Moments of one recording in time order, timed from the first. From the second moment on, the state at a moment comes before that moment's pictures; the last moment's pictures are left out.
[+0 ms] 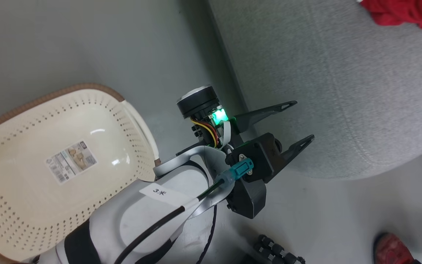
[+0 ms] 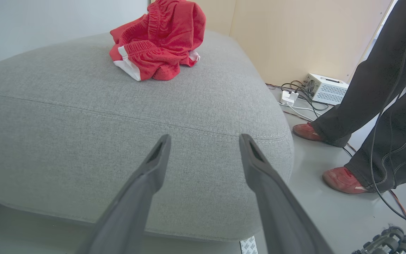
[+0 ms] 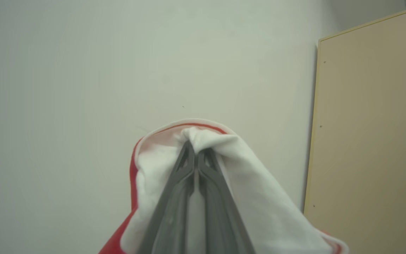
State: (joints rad) left arm -0.99 0.14 -0.94 0.06 -0.18 -0.11 0.08; right arm -1.22 -0.55 -0.28 0.11 0.29 0.13 -0.26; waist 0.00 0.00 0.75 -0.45
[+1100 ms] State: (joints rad) left arm -0.96 0.25 -0.93 0.01 -0.21 -0.06 0.12; right arm -0.98 -0.30 -0.26 0.59 0.12 0.13 -0.26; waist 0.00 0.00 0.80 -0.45
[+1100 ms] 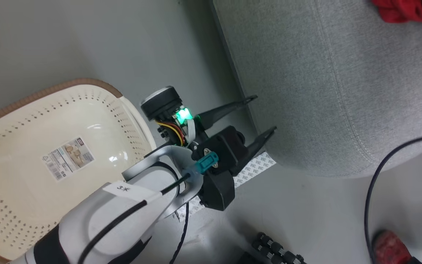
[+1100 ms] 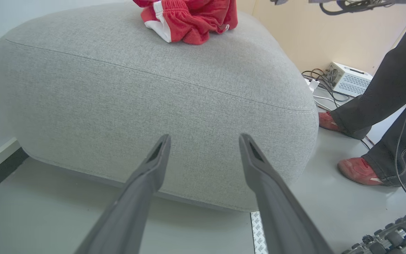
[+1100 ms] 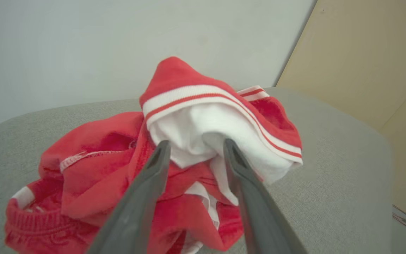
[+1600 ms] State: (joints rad) left arm -0.81 0.24 -0.75 0.09 -0.35 0.09 -0.10; right arm -0.65 -0.26 0.03 0.27 0.16 0.13 -0.26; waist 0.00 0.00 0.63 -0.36
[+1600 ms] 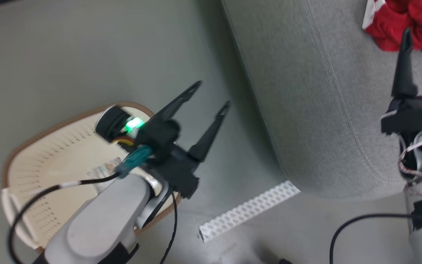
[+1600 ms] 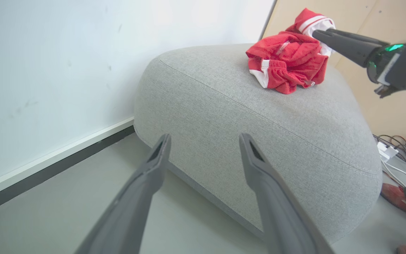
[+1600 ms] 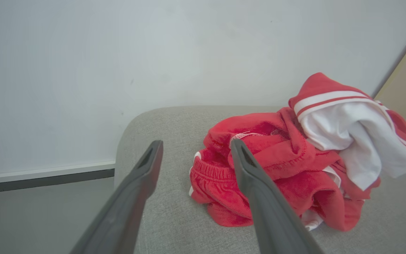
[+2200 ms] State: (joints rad) left arm -0.39 0.30 -0.42 0.14 -0.55 0.22 -0.26; right arm -0.42 -0.31 0.29 0.21 0.25 0.13 -0.26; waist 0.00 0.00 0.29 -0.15
